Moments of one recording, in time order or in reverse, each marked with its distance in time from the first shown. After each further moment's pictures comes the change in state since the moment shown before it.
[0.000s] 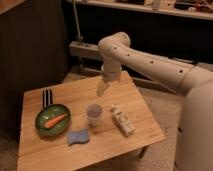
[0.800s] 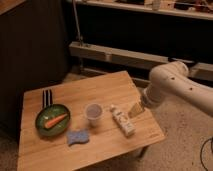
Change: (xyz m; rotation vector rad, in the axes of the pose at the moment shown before) arm 0.213 -0.012 -0.006 -0.028 -0.084 0.333
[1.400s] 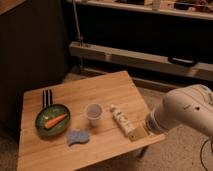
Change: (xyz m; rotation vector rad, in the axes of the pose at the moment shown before) arm 0.054 0.081 -0.043 -0.076 -0.094 -0.188
